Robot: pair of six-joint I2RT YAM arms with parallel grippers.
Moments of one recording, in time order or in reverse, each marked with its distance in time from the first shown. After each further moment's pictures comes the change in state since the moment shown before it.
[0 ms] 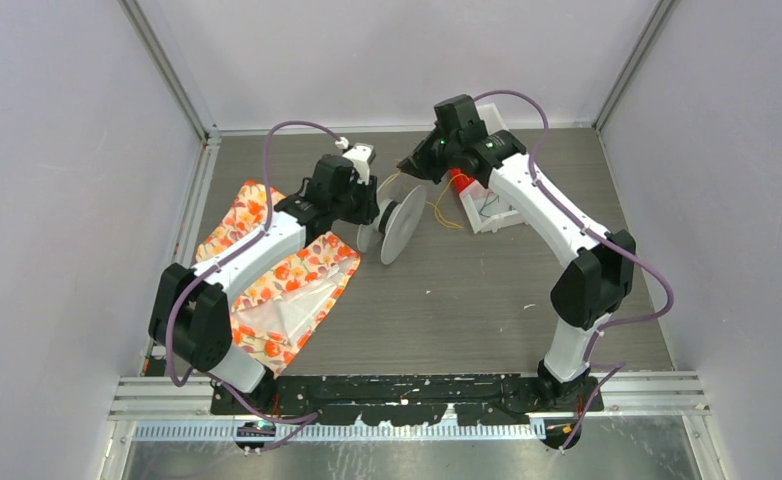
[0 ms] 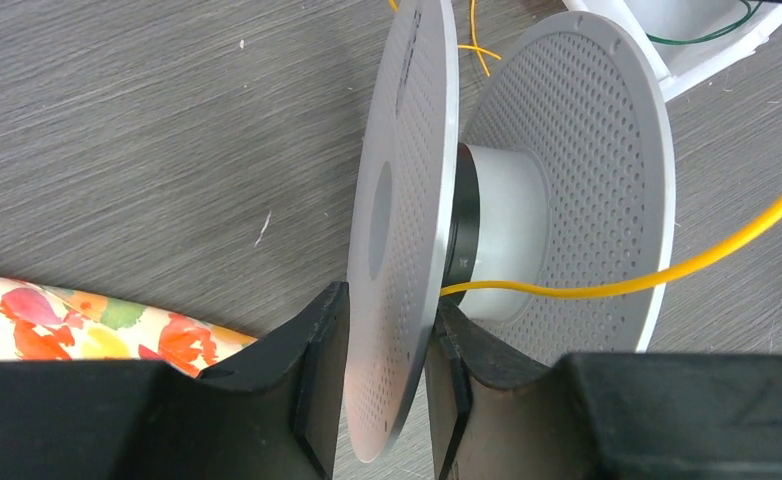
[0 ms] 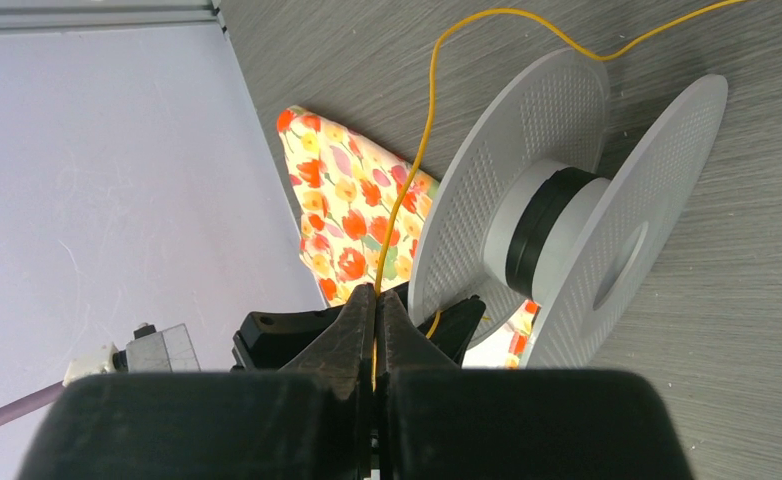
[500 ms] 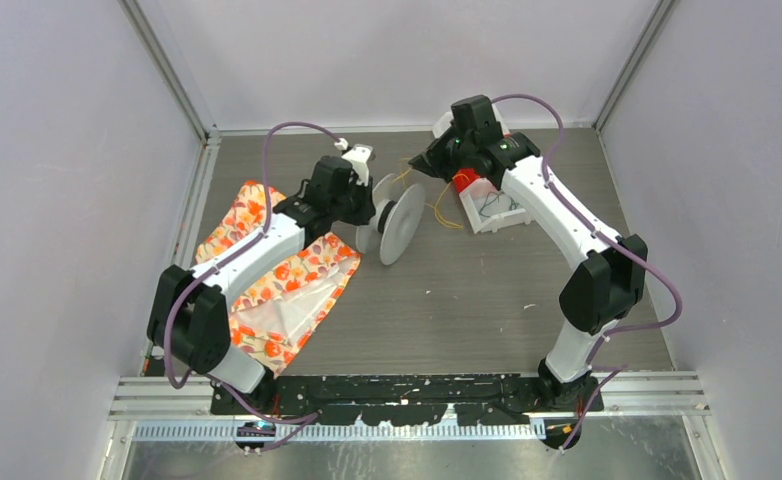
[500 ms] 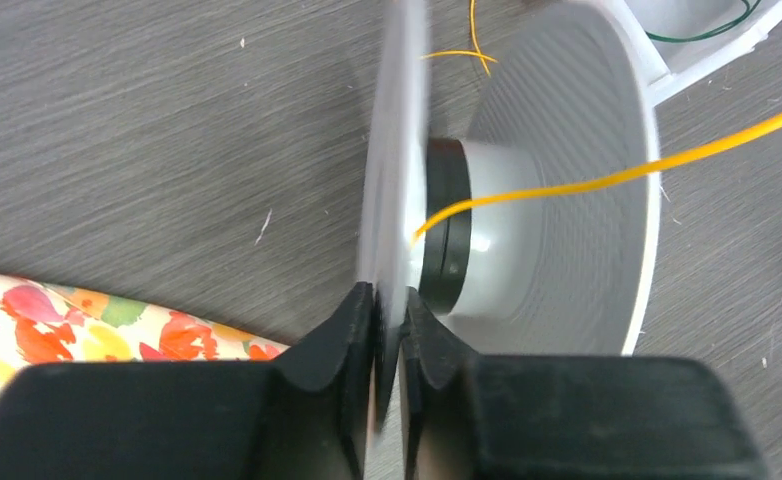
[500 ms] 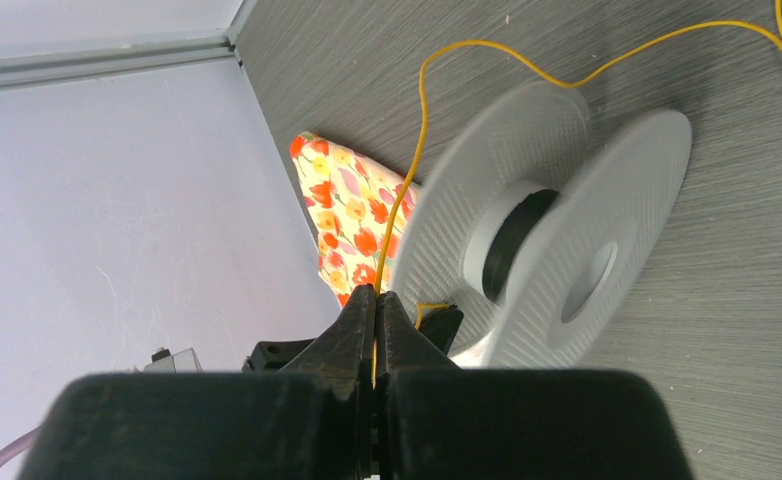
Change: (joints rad) left arm 0.000 -0.011 -0.015 0.009 0.006 -0.008; right arm -0.053 -0.055 -0.088 0.048 -0.028 0.038
